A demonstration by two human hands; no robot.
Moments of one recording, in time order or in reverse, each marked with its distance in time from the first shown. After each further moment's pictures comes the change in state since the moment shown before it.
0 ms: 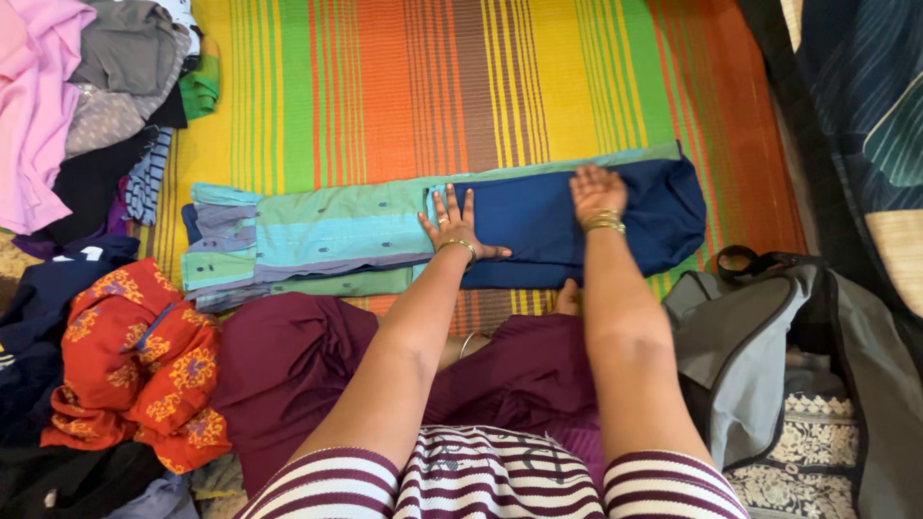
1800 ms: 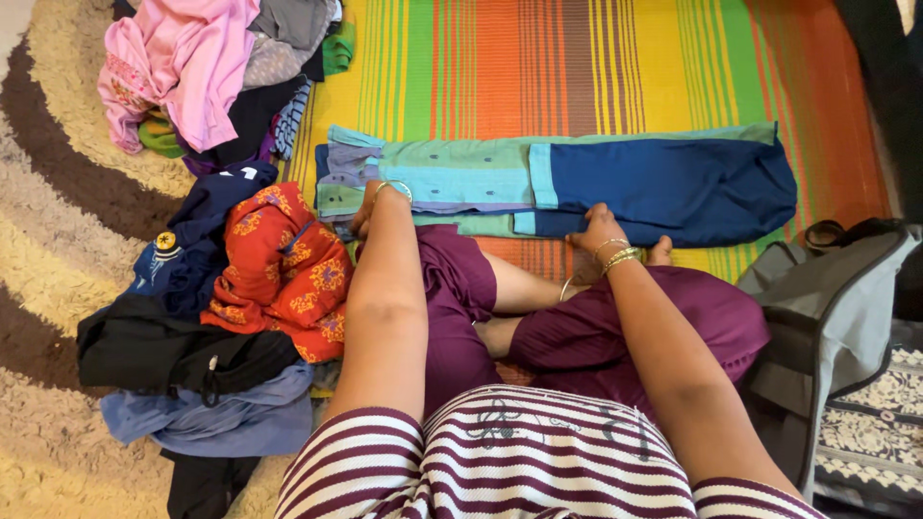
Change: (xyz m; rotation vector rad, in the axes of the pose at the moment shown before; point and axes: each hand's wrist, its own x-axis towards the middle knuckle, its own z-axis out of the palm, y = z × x) left_hand -0.037 -0.332 -0.018 -1.028 0.323 -0.854; right_hand -0.211 0.155 0.018 -2.205 -0.231 -0.298
